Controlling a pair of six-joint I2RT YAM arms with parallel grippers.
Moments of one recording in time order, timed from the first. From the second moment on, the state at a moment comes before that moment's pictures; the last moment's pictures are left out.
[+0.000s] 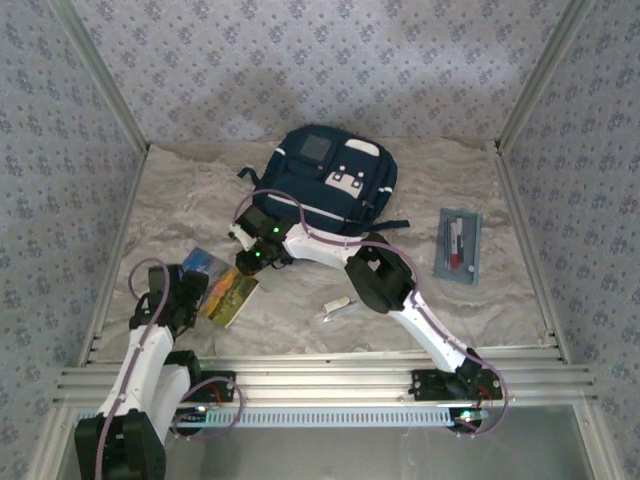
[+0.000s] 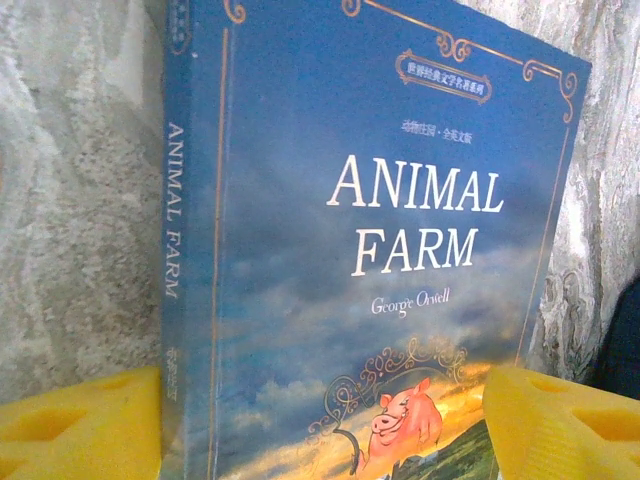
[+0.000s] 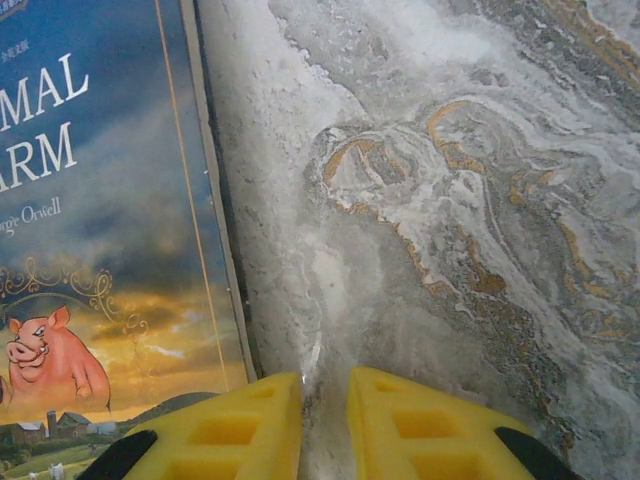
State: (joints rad) left arm 0.08 0.75 0.29 -0.46 0.06 -1.15; right arm 0.96 2.46 2.03 -0.58 -0.27 0.25
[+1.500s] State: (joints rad) left arm 0.08 0.80 0.26 -0.14 0.32 -1.13; right arm 0.95 2.46 2.04 -0.61 -0.28 0.25
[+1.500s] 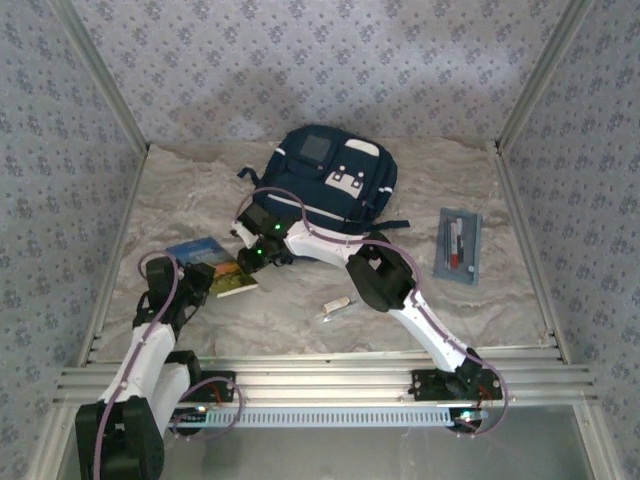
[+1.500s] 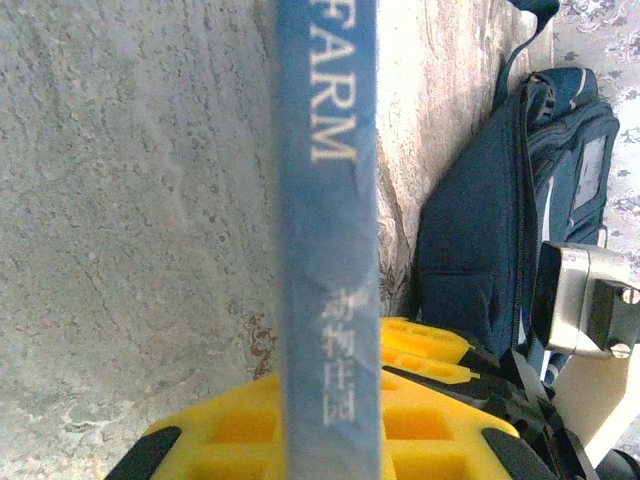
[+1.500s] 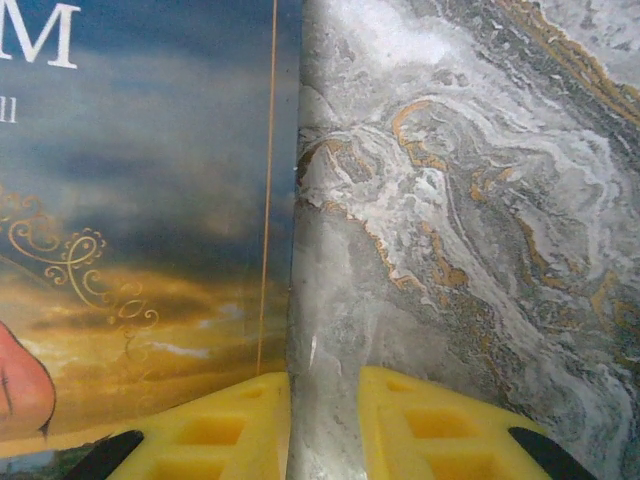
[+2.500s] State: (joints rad) left arm -0.36 1.43 0.85 0.31 -0.03 -1.08; right arm 0.58 1.65 1.27 -0.28 -0.35 0.65
